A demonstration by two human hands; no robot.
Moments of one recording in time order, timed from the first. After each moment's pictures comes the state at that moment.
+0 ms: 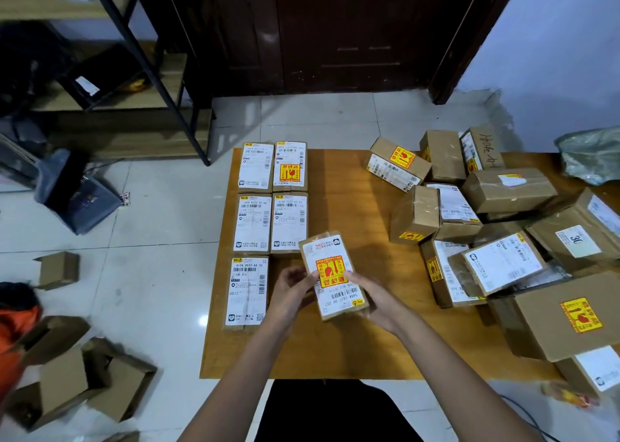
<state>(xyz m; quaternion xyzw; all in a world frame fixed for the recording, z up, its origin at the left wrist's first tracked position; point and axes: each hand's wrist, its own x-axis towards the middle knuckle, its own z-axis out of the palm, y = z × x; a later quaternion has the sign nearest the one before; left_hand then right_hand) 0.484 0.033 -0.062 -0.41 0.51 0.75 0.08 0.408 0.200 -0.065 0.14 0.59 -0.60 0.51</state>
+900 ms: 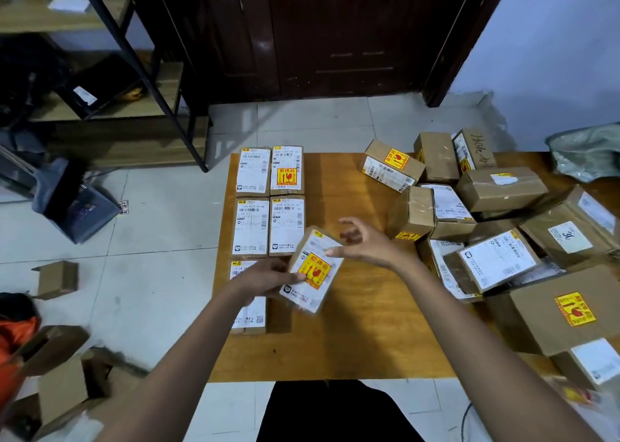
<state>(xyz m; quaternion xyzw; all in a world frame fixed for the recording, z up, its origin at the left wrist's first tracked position) 0.459 -0.040 -0.027 -0.27 0.69 0.58 0.33 0.336 0.168 0.000 -0.10 0.81 -0.40 0.41</state>
